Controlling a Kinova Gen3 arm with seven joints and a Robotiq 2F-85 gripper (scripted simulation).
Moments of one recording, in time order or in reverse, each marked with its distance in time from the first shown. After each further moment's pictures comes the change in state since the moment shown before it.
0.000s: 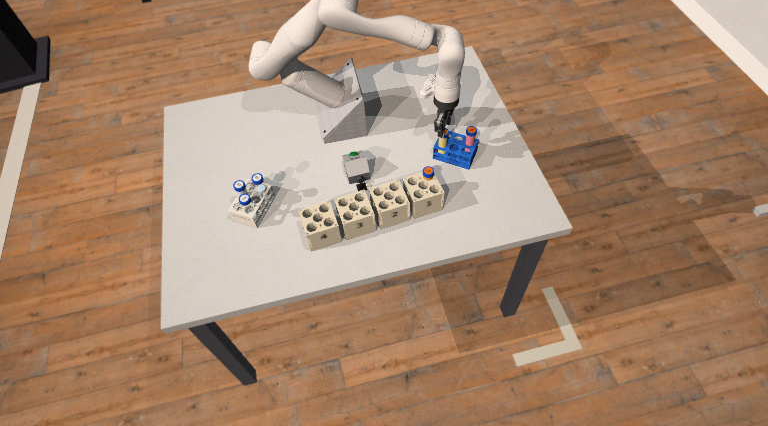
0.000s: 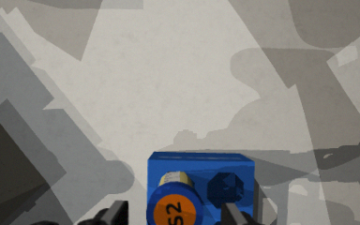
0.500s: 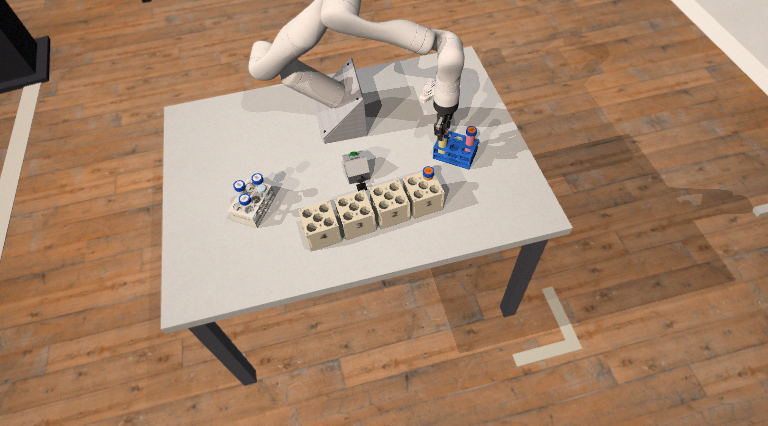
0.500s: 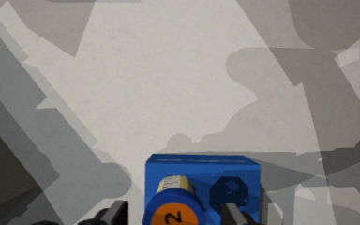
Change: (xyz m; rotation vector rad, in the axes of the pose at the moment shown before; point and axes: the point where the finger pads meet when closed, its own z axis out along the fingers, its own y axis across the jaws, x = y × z) arm 0.000 0.000 0.017 0.000 0.000 0.000
